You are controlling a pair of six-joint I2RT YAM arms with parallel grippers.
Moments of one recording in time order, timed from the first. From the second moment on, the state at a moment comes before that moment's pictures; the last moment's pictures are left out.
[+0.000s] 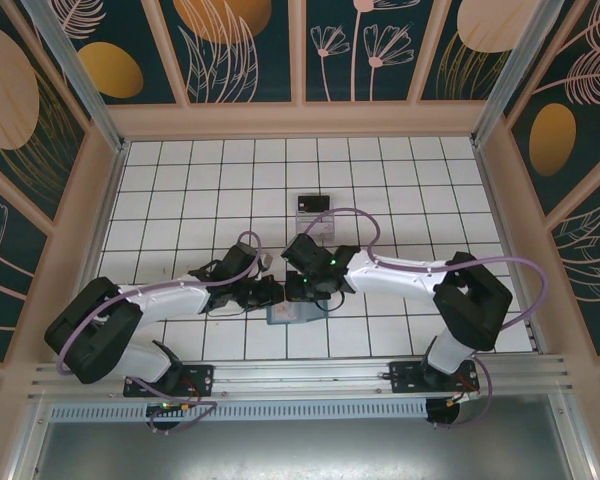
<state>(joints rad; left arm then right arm) -0.71 1.42 0.52 -0.03 0.44 -0.92 1.03 1.62 1.01 -0.50 -0.13 0.89</state>
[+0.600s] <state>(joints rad) -0.84 1.58 0.70 -0.04 0.44 -0.92 0.97 1.38 0.95 -0.60 -0.04 0.90</state>
